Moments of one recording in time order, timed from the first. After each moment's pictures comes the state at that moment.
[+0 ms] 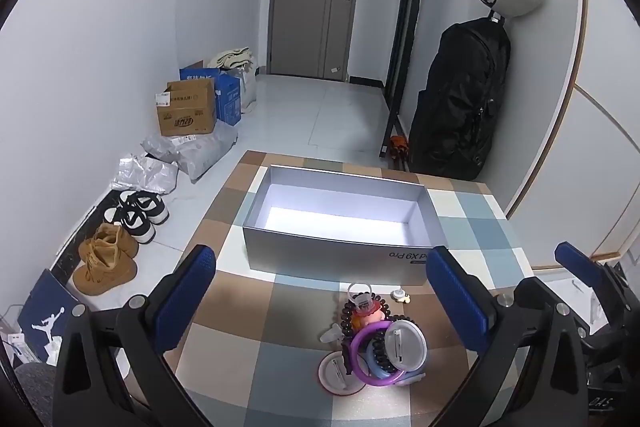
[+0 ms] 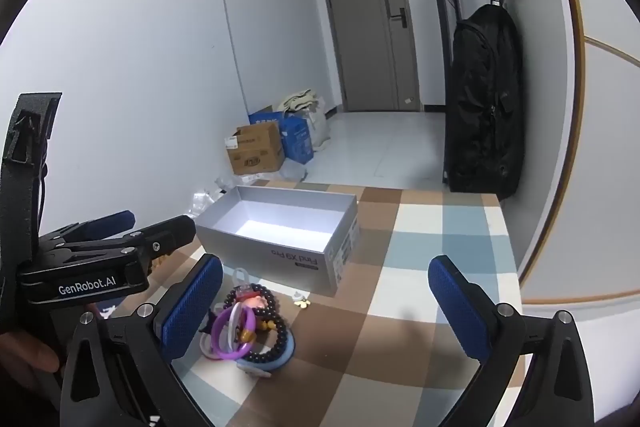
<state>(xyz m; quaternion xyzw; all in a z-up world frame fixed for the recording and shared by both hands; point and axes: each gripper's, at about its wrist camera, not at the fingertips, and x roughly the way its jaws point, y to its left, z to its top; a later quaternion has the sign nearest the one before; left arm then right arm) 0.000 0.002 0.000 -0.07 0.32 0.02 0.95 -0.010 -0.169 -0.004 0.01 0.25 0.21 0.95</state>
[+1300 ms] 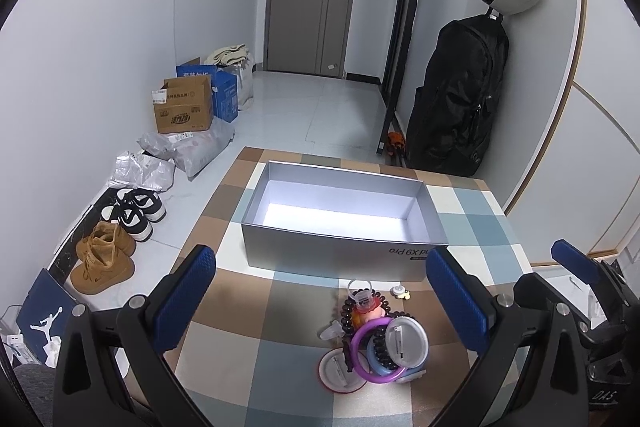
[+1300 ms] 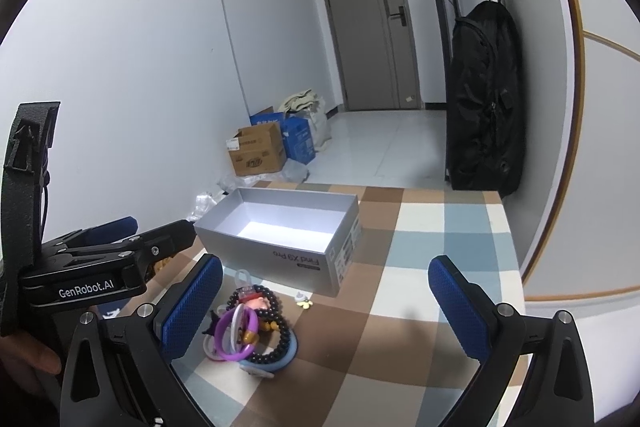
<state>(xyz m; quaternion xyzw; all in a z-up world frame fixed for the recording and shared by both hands) 0.002 0.003 -0.004 -0.06 0.32 0.01 0.95 -0.007 -0.167 -0.005 0.02 0.26 0.21 0.94</state>
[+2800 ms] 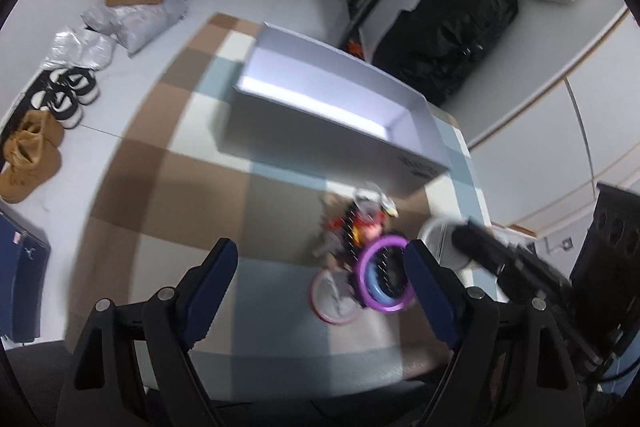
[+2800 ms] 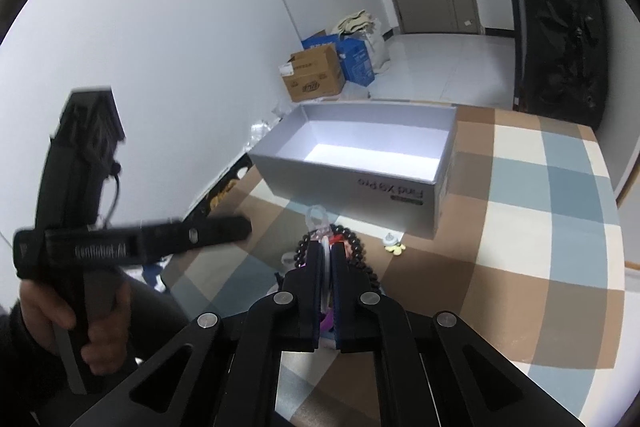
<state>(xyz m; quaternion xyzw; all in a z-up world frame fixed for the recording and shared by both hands) 0.020 0.044 -0.053 -0.22 0.47 -0.14 0.85 0.021 -0.126 -0.037 0.03 0.38 0.31 0.87</state>
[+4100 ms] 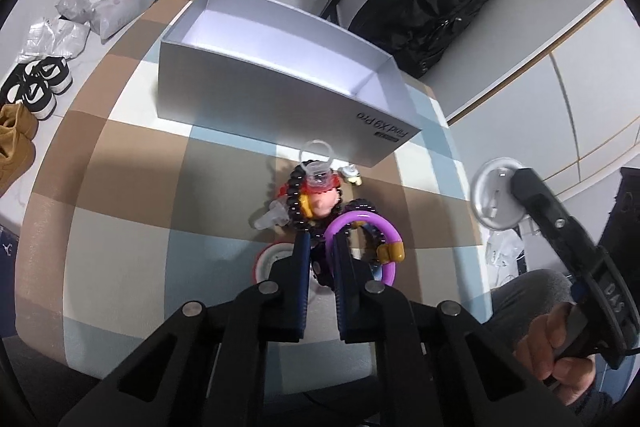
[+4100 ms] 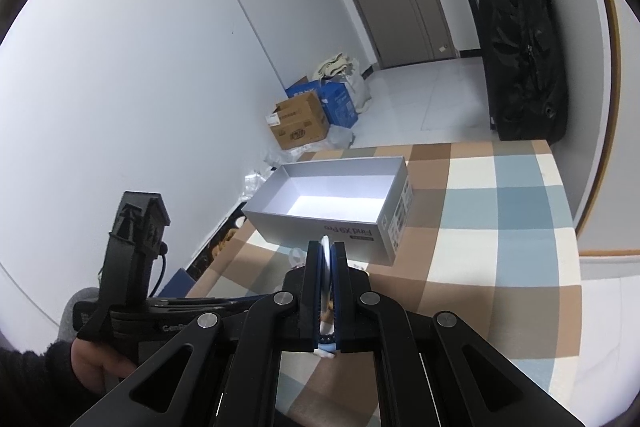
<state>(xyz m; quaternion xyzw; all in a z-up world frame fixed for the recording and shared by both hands) 0.018 0.025 -0.057 -0.21 0.50 -0.16 0.82 0.006 -0.170 -0.008 0.09 0.33 0.29 0.90</state>
